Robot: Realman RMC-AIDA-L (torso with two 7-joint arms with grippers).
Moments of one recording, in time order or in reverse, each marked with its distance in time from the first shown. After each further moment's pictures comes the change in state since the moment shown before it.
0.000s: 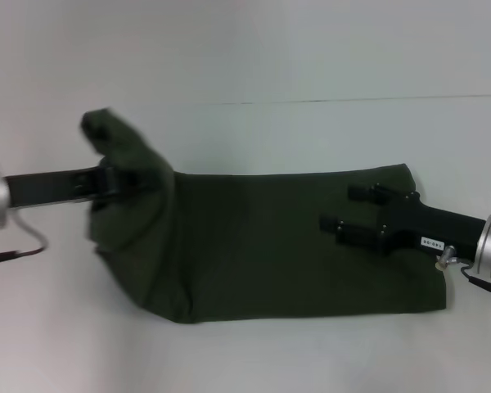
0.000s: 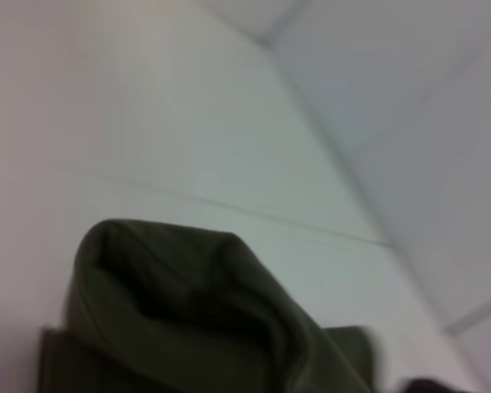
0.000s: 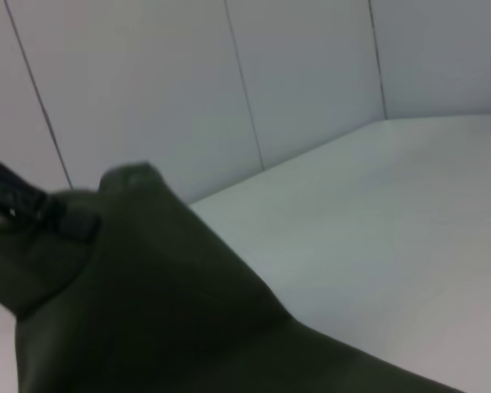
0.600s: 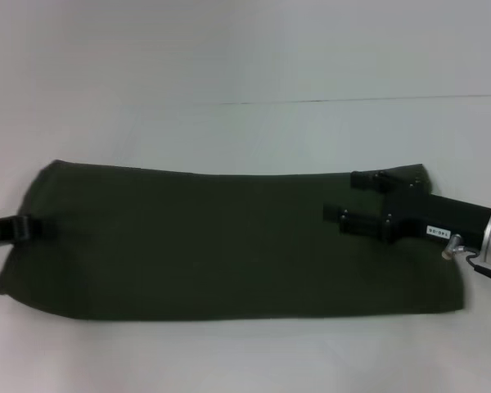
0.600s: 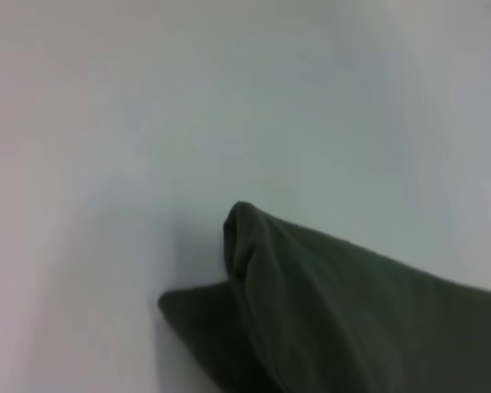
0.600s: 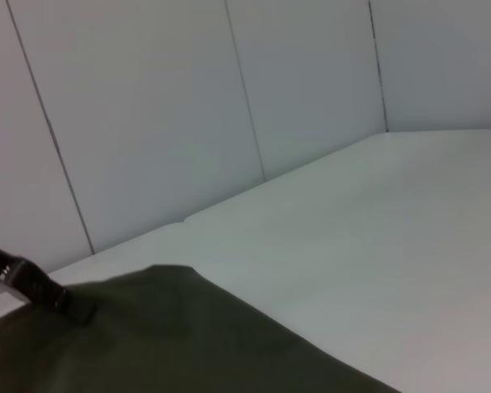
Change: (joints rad) left arm 0.025 0.014 -0.137 -0.006 0.354 -0.180 -0.004; right arm 0.005 -0.001 -0.001 -0.045 0.000 -0.031 0.029
